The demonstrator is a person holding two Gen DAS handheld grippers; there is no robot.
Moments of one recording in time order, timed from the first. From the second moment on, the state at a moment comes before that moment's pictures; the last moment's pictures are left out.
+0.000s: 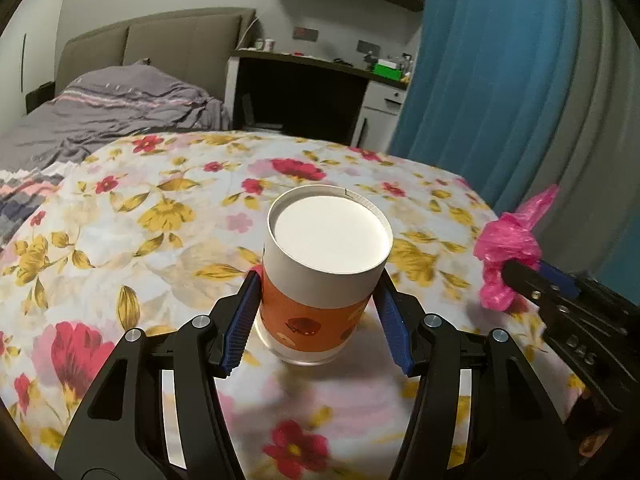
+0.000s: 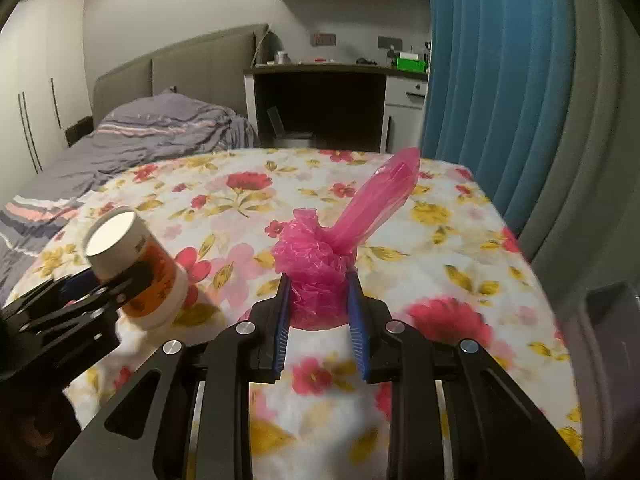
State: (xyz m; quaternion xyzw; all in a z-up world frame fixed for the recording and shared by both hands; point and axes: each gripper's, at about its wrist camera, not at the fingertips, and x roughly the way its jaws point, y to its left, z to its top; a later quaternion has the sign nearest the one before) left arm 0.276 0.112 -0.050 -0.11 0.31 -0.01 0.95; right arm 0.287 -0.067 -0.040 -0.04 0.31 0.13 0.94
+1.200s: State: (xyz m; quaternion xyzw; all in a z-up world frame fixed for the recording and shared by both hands) left arm 0.198 -0.170 0.010 0.01 0.26 -0.21 0.94; right arm 0.145 -0.317 -0.020 0.03 0.24 0.00 0.97
